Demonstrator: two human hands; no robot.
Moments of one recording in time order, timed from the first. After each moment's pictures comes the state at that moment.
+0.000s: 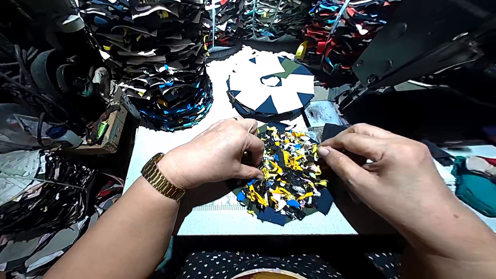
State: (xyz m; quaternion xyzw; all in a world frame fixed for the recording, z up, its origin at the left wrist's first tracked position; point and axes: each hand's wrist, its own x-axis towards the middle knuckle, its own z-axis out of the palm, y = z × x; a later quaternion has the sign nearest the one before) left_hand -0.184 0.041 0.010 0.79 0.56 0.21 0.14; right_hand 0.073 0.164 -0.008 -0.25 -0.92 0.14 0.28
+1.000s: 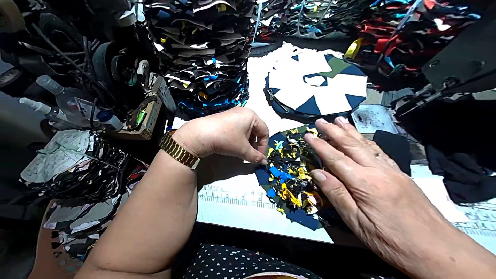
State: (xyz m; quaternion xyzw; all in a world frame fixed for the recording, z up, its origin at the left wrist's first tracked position) left_hand -0.221 0.027 0.033 0.69 0.62 0.18 0.33; right_hand 0.035 0.123 -0.017 -0.13 -0.96 0.11 0.23
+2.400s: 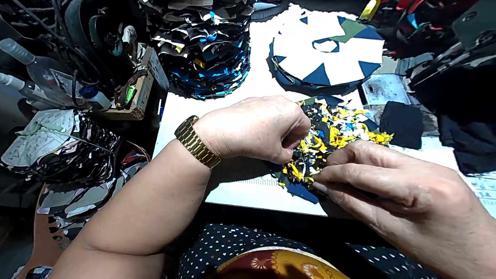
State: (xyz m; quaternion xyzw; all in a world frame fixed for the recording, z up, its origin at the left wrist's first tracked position) left_hand -0.179 0.030 0.026 0.77 0.58 0.12 0.21; right_hand 0.061 0.114 -0.014 -0.05 -0.94 0.23 0.23
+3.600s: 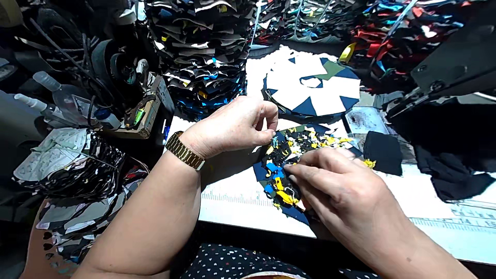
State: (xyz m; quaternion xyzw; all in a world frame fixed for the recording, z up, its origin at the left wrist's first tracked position) left_hand -0.217 0.035 0.022 0.71 0.62 0.27 0.18; right_hand 0.026 0.108 -0.021 -0.08 -0.95 0.14 0.29
